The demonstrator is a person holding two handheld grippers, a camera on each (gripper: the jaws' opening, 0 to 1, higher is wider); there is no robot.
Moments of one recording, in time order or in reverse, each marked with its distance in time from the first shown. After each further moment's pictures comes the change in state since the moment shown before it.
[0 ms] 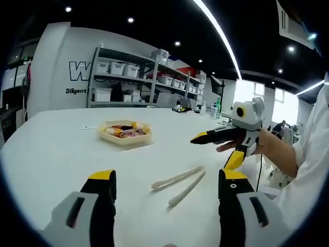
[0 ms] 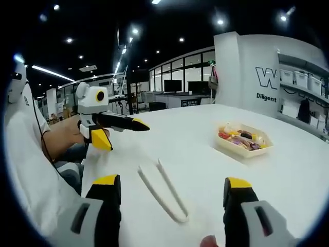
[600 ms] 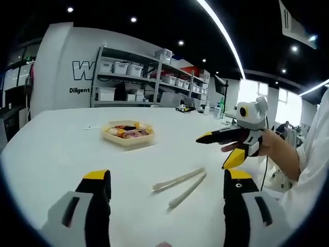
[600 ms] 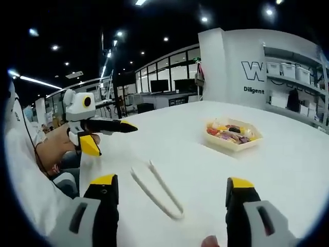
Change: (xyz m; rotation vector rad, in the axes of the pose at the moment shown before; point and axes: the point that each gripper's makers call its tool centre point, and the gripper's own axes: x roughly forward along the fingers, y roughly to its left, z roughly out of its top) left arm -0.001 0.000 0.004 -0.009 0.007 0.033; right arm -0.008 -0.011 0.001 0.085 0.008 -0.091
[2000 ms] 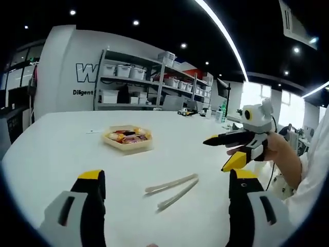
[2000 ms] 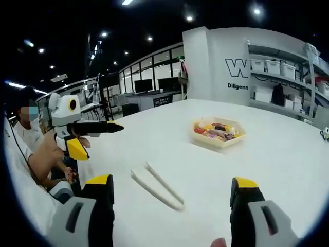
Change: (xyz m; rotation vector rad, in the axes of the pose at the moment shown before) left arm -0.014 -0.018 0.017 -0.023 -0.030 0.032; right arm -0.028 0.005 0.010 0.054 0.014 -0.133
